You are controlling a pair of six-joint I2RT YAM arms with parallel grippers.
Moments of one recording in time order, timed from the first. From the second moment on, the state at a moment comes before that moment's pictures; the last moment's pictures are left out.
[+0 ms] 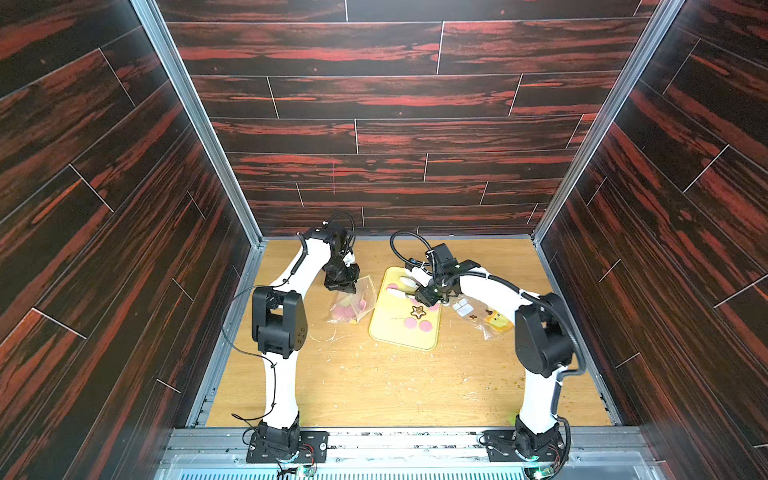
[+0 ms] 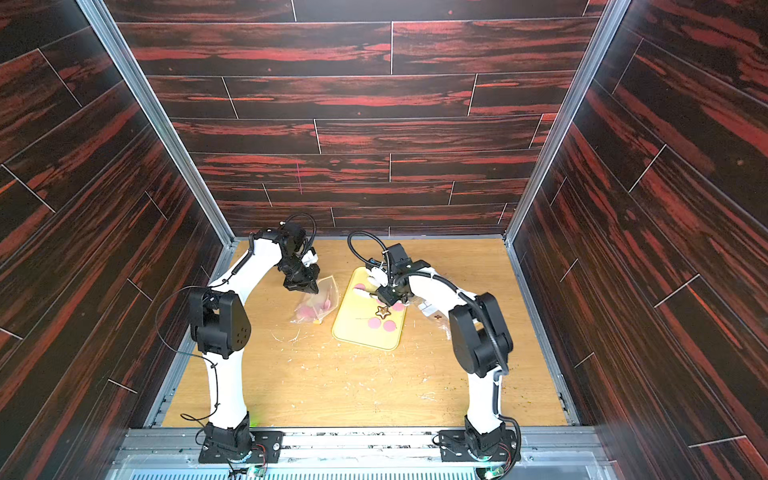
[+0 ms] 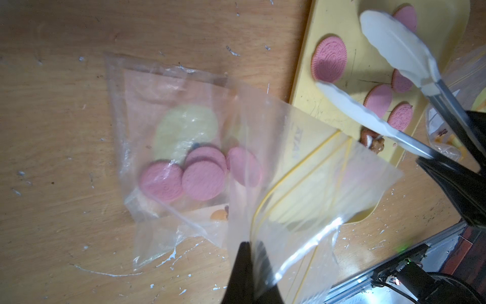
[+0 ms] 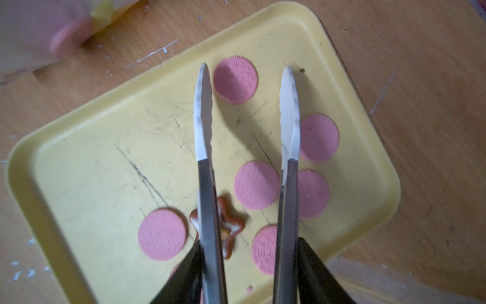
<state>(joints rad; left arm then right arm) -0.21 2.13 1.96 -1.29 0.36 -0.18 0.53 1.99 1.53 -0.62 -0.11 -0.36</state>
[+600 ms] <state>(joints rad) -0.21 2.13 1.96 -1.29 0.36 -0.18 0.56 2.02 1.57 -0.68 -0.06 -0.37</state>
